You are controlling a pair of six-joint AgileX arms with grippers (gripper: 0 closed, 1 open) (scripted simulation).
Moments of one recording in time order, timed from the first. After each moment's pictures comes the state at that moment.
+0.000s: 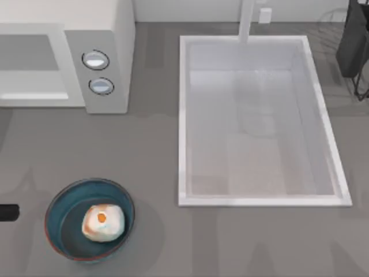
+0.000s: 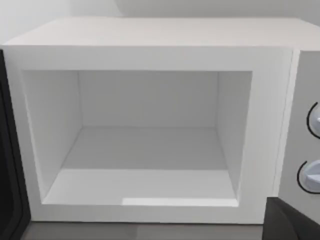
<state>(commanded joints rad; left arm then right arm) 0.00 0.00 0.00 0.00 0.00 0.00 0.00 0.00 0.00 0.00 0.00 0.00</state>
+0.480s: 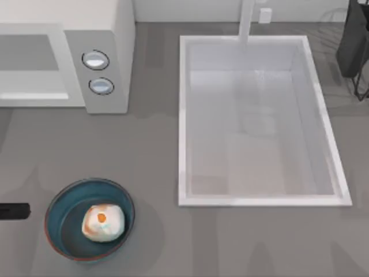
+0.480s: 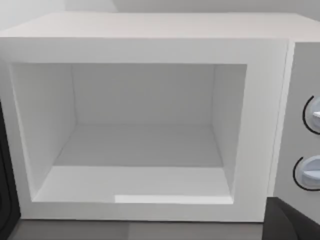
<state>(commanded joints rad) -0.10 0.09 -0.05 0.14 -0.10 0.00 0.00 0.00 0.00 0.00 0.00 0.00</state>
